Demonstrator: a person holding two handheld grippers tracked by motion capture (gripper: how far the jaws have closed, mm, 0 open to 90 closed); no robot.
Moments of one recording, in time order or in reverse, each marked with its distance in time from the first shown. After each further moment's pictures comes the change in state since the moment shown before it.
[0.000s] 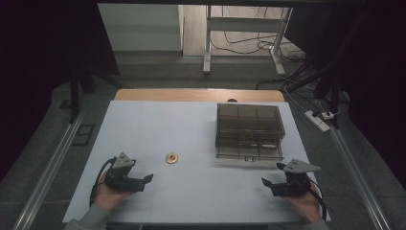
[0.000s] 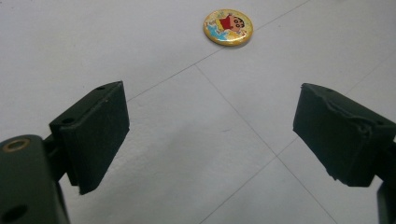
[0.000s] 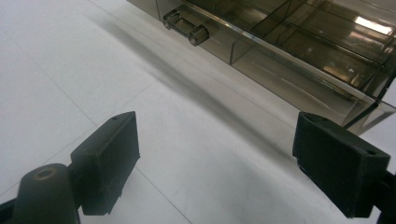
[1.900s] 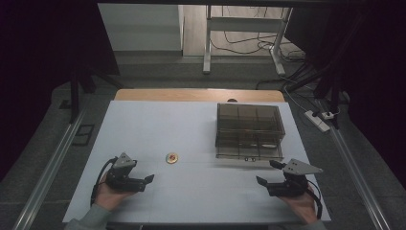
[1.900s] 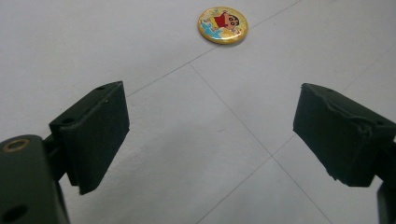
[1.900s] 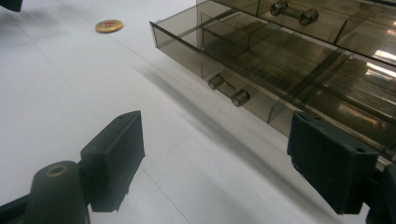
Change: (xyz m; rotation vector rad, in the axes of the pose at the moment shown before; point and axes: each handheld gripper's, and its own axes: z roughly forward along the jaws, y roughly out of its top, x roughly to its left) left arm -0.001 0.001 0.002 0.008 -0.020 -0.002; right arm 0.018 0.017 -0.007 -0.141 0.078 -0.011
